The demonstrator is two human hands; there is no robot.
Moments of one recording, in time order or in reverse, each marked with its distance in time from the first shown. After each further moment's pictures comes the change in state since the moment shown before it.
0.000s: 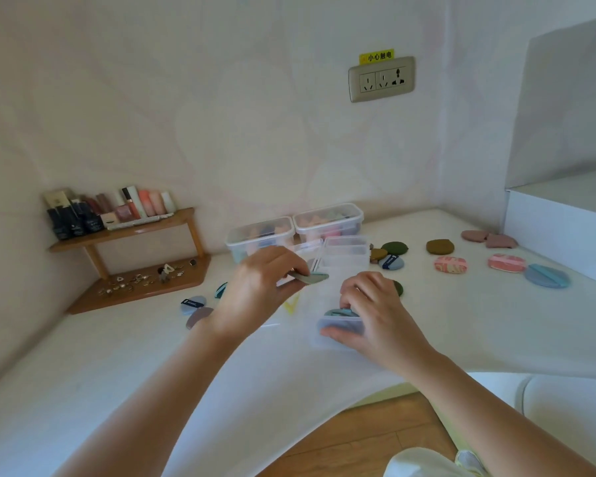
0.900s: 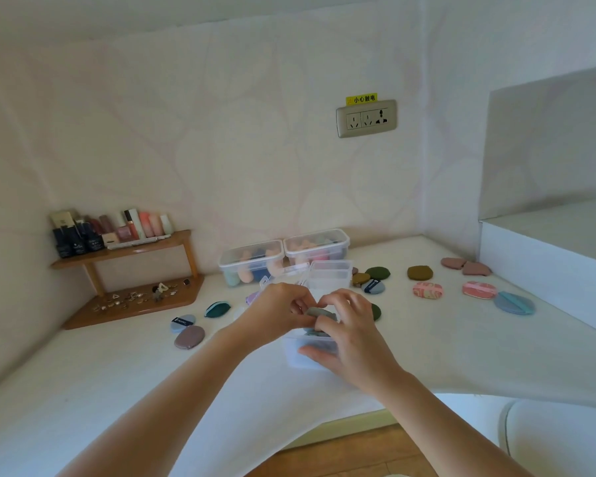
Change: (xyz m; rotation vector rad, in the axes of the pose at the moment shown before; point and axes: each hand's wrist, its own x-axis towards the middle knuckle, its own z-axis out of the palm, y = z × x) left_hand 0.024 0.026 0.030 -0.260 -0.490 -0.520; right_hand -0.002 0.000 -0.002 0.008 -0.017 0.037
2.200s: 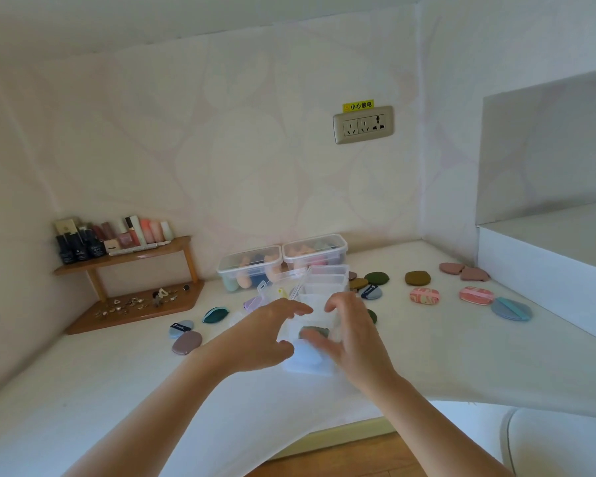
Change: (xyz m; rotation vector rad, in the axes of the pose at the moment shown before) left_hand -0.027 0.001 -0.005 0.152 -0.138 -0.017; right_hand 0.007 0.001 -0.011 0.342 0.053 0.283
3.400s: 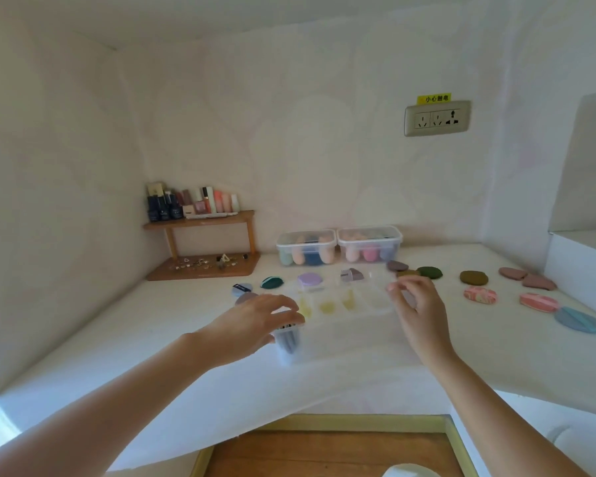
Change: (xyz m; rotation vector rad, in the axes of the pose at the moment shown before) left_hand -0.098 -0.065 -0.008 0.506 0.154 0.202; right_hand 0.003 0.002 -0.010 0.141 0.055 0.260
